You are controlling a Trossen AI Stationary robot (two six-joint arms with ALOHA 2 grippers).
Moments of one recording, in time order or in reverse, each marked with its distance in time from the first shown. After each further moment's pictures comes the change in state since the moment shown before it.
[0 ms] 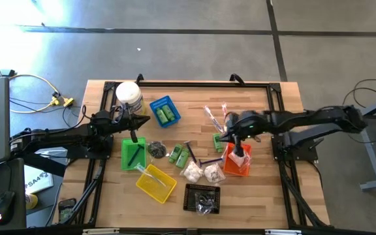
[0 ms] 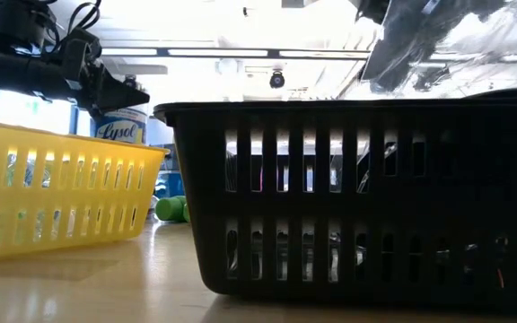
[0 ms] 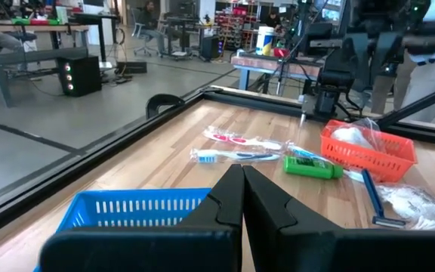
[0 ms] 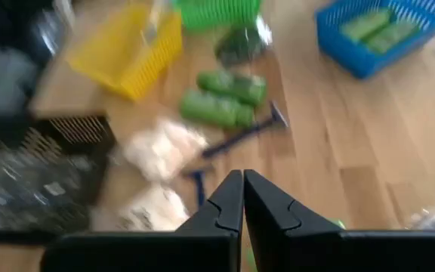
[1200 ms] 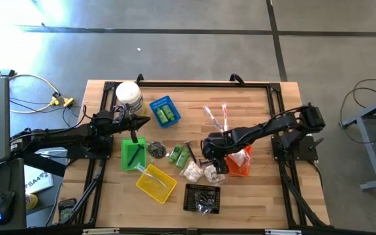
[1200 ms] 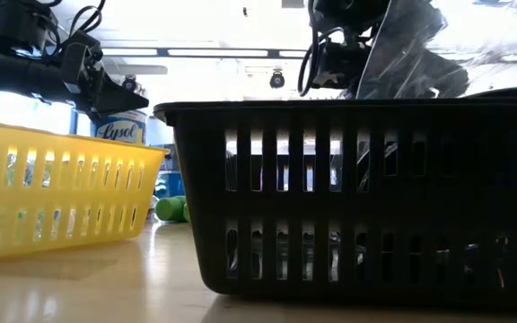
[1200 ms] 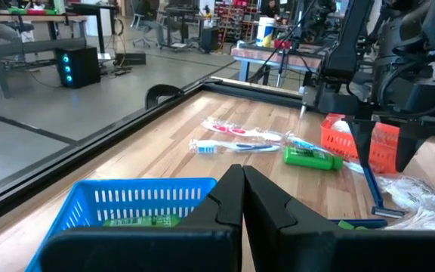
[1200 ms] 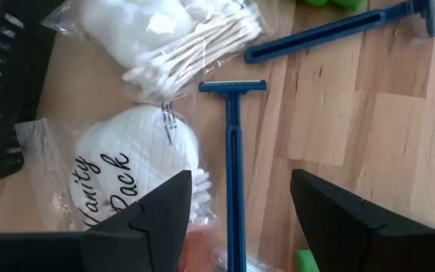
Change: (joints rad) left arm 0.000 0.000 0.000 -0.030 0.003 -0.004; right arm 0.151 0.570 0.261 -0.170 0.034 -0.098
